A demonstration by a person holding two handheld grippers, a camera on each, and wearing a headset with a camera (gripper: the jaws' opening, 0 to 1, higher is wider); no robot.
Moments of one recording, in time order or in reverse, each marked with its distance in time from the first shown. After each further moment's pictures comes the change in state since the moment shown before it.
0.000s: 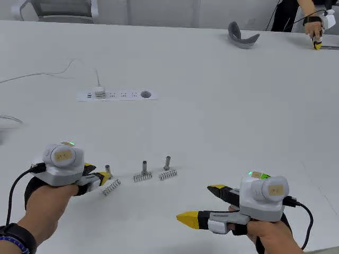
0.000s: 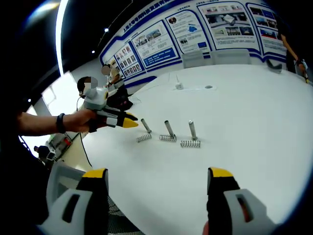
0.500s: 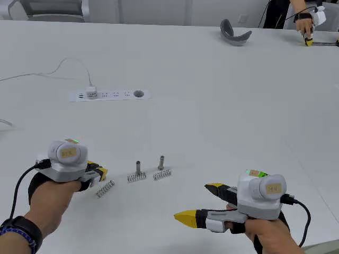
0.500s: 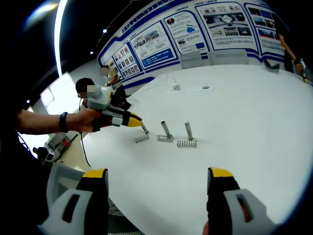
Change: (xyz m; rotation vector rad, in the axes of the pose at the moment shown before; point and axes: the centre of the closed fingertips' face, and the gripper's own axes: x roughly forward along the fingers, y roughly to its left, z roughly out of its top) left arm 0.022 -0.007 0.012 0.050 0.013 -0.004; right arm -0.007 -0.006 0.000 0.008 -0.007 -0.016
